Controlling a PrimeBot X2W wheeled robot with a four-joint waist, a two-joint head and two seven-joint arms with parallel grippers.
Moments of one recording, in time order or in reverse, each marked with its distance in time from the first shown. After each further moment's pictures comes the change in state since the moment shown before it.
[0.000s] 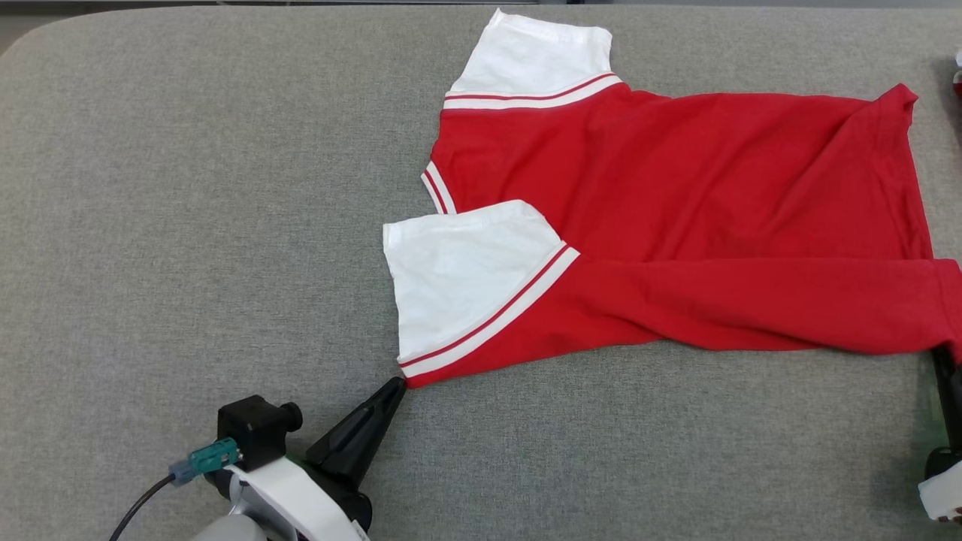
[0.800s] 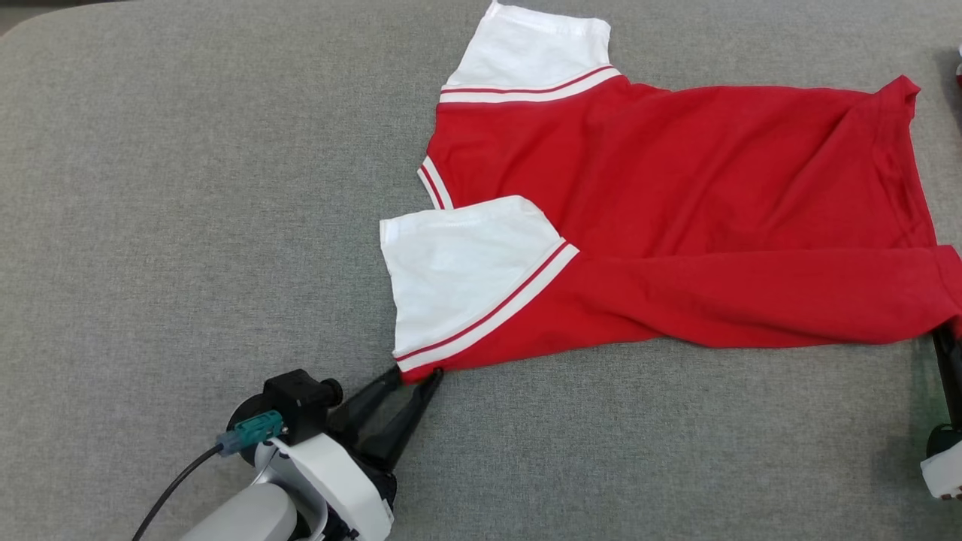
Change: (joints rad) left arm -0.114 -0.027 -0.087 0.071 0.065 0.025 -0.001; right arm -0.042 -0.045 0.043 -0.021 0.035 0.000 0.012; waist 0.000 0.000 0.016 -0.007
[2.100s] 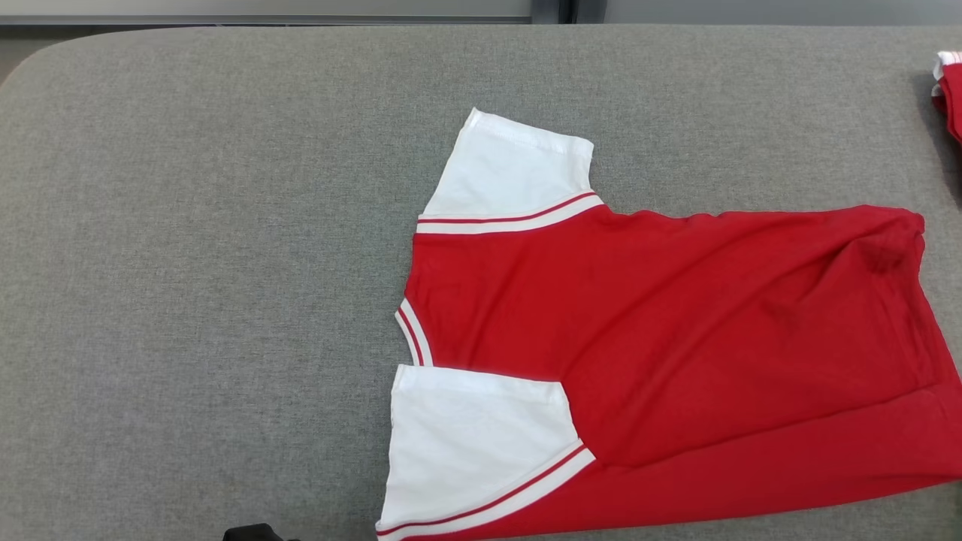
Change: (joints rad) left arm 0.361 0.340 -0.040 -0.558 -0.125 0.167 0.164; right arm 0.424 -0.124 -0.109 -0.230 0.082 0.000 0.180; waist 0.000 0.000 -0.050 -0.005
